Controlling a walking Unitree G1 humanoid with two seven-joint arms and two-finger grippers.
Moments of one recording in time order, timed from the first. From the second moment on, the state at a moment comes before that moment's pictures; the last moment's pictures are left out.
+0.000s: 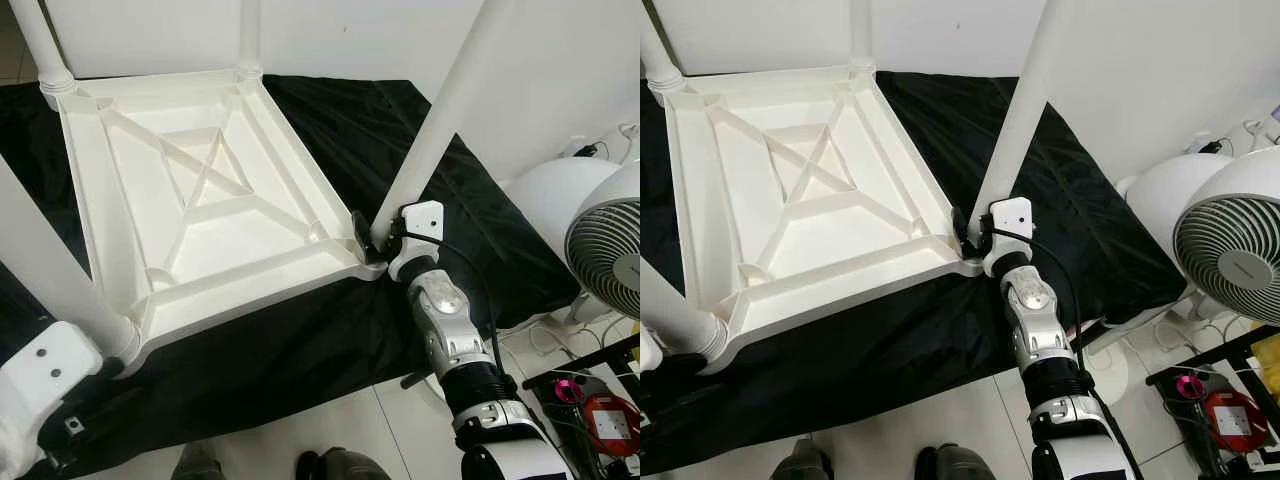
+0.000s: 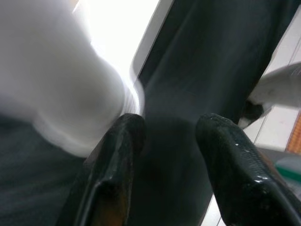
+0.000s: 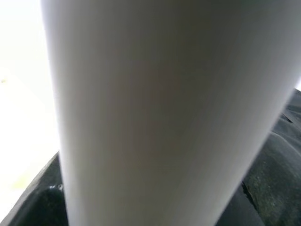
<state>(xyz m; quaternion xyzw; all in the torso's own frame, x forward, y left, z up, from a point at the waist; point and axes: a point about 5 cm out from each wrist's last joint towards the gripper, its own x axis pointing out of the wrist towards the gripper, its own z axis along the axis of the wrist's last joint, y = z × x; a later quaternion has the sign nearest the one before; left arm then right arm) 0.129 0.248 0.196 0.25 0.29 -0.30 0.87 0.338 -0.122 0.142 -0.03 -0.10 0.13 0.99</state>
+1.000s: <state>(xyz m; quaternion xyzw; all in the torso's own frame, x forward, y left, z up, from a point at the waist) 0.201 0.280 0.207 0.12 0.01 -0.10 0.99 0.339 -0.143 0.138 -0.05 -0.10 0.12 0.99</state>
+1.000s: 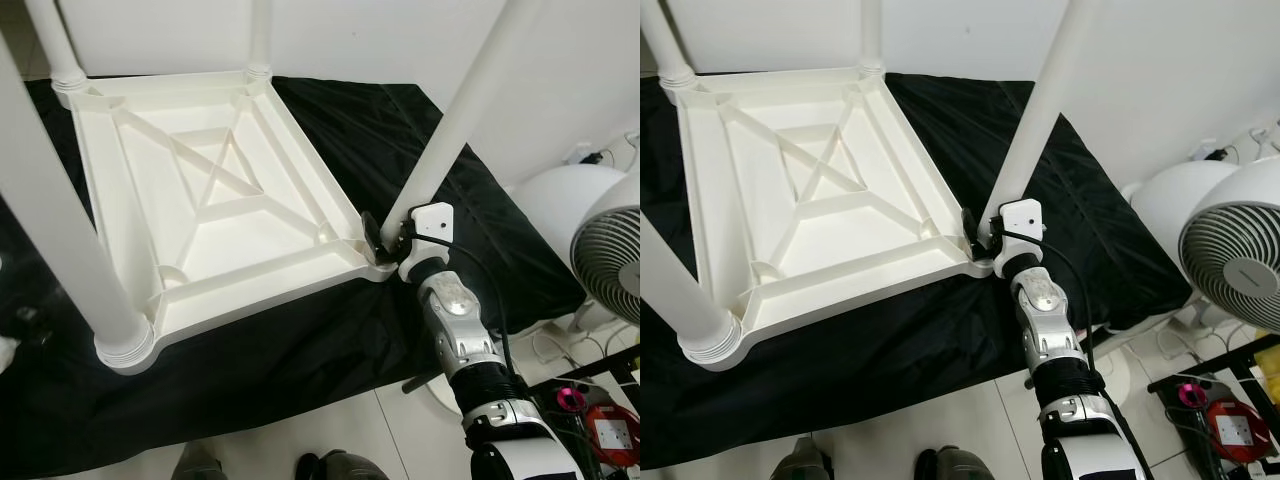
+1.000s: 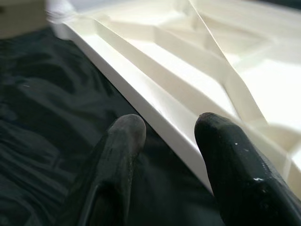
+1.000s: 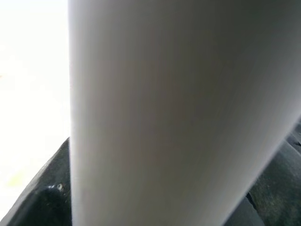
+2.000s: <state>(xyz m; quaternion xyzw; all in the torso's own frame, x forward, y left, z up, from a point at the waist) 0.224 0.180 0.213 -0.01 -0.05 -0.31 0.95 0.327 -0.210 0.125 0.03 -0.10 -0.11 0.99</state>
